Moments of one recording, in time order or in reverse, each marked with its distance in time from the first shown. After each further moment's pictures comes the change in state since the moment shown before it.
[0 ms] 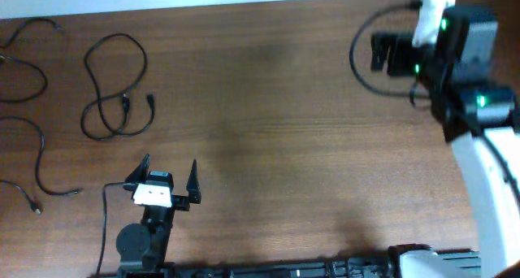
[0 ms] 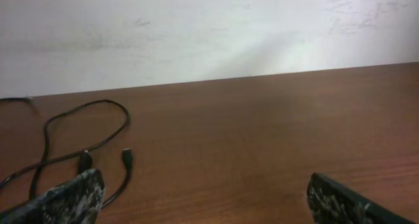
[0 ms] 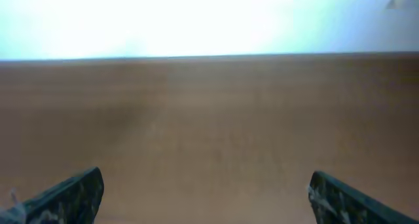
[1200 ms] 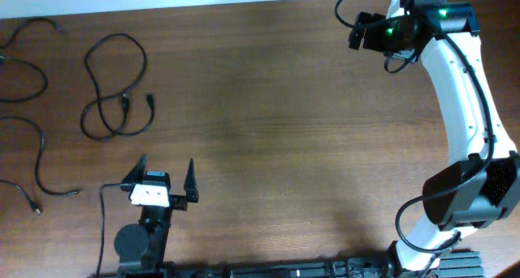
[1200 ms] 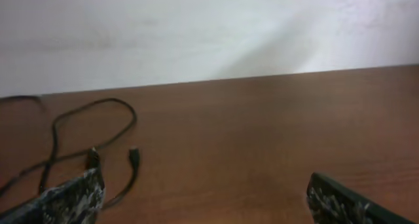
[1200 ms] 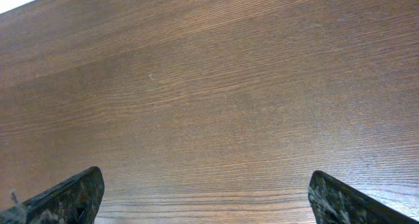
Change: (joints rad) left arm 0.033 -0.001 0.000 0.000 0.011 0.000; right arm 0.003 0.563 0.496 -0.425 -0.079 0.243
